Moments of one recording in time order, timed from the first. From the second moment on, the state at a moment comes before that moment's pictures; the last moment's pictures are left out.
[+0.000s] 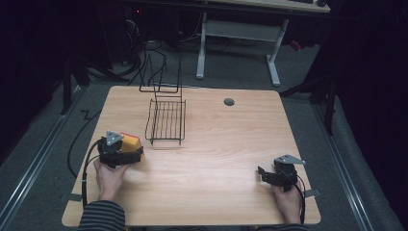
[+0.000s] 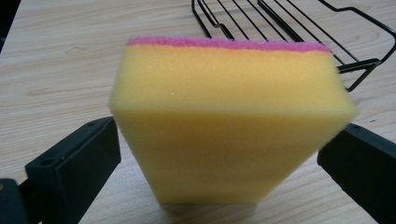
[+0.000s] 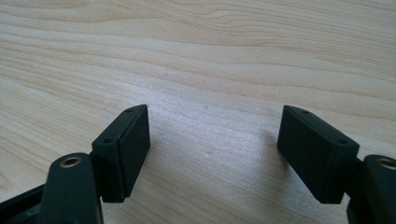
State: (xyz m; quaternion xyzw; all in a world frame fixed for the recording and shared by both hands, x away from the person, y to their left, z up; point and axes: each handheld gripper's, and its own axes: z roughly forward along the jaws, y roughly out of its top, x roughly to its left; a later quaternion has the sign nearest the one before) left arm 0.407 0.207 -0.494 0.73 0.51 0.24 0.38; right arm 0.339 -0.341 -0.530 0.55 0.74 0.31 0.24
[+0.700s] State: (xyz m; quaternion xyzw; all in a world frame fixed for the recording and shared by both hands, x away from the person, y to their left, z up) left arm 0.410 0.204 -0.498 0.73 0.51 0.24 0.38; right arm 0.339 -0.341 -0.530 0.55 0.74 0.31 0.24
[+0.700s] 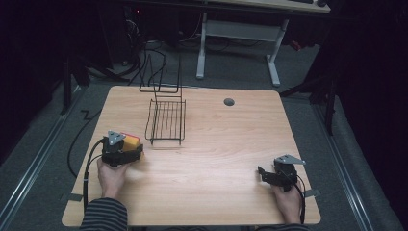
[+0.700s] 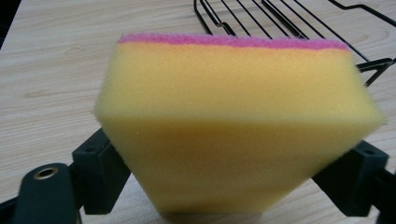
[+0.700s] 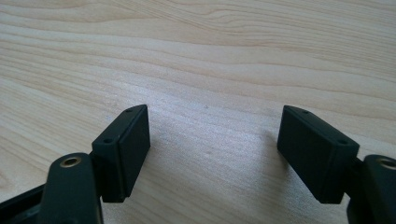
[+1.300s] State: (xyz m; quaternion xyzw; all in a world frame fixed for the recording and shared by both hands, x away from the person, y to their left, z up) left arm 0.406 0.205 -0.495 0.73 0.50 0.25 0.39; right arm 0.339 -0.341 -0.530 0.55 0.74 0.31 0.24
